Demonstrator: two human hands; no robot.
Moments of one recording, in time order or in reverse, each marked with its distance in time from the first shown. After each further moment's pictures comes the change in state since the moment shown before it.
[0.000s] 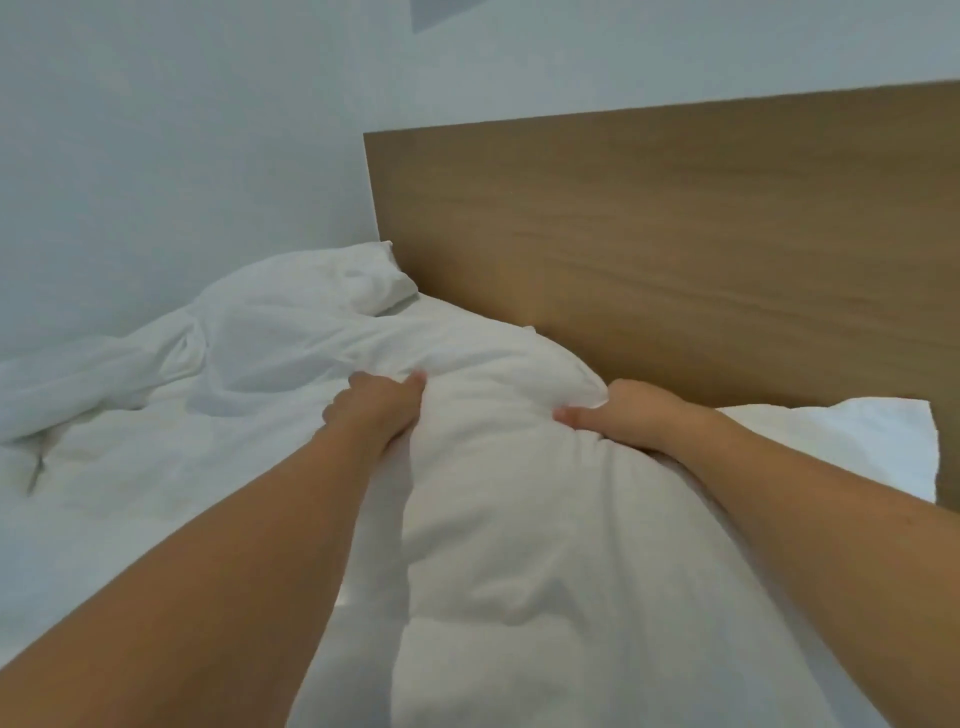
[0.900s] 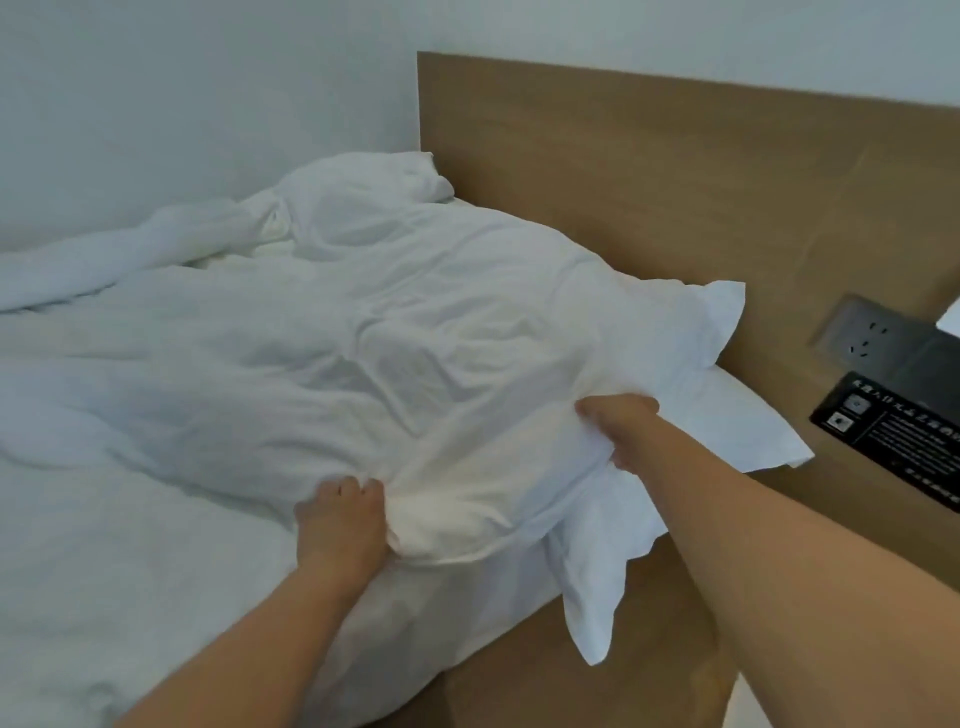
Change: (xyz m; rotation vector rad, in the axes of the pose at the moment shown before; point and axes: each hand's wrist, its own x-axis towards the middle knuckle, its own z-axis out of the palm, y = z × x) left_hand -0.378 -0.269 -0.032 0.802 -0.098 0.310; right_hand -0.309 0.040 0.063 0.728 0.063 0.591
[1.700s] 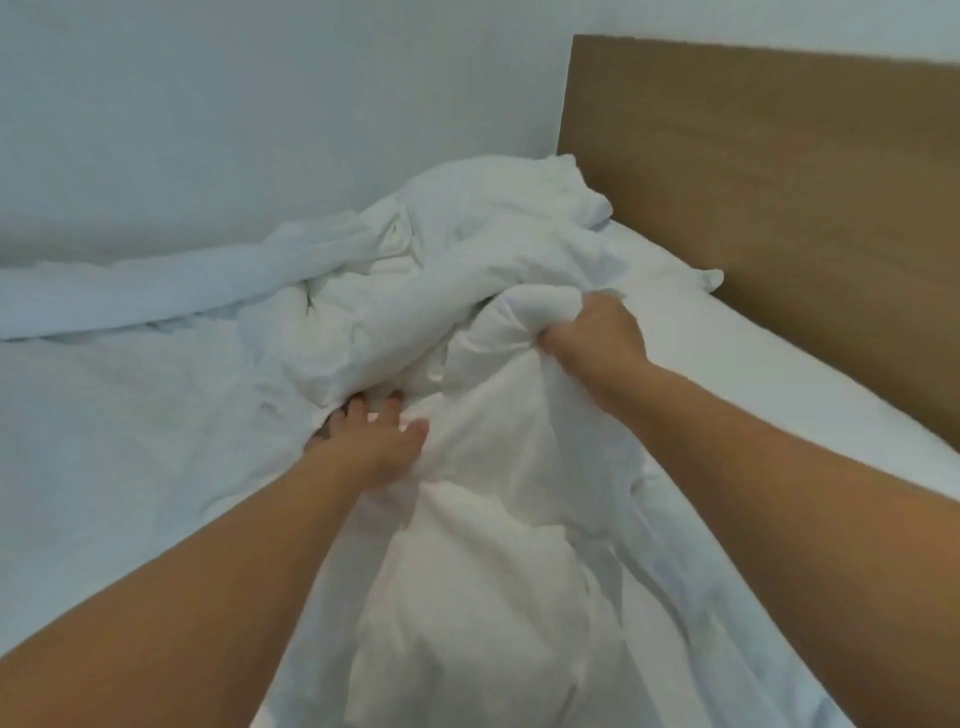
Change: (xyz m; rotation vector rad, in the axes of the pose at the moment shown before) left_hand 0.241 -0.181 -0.065 -0.396 -0.194 -0.259; right_hand -0.029 -0.216 0.247 -0.303 -0.131 -0.852
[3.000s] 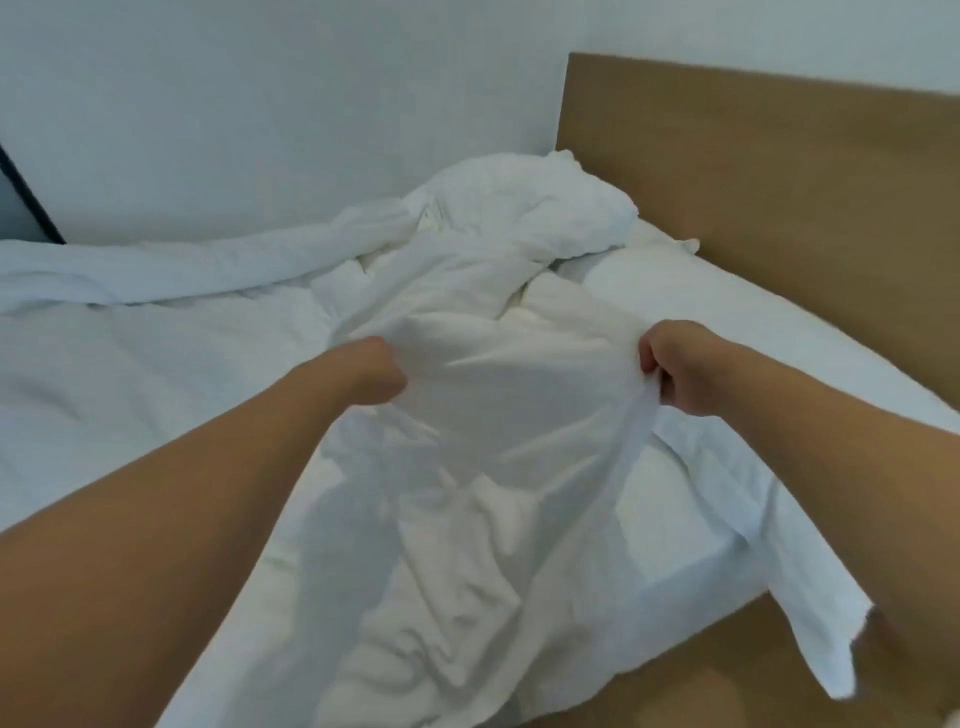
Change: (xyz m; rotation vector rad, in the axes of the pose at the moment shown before) left_hand -0.161 -0.120 -0.068 0.025 0.090 0.190; right_hand -0.202 -0.029 -0.039 0.409 -0.084 0.509
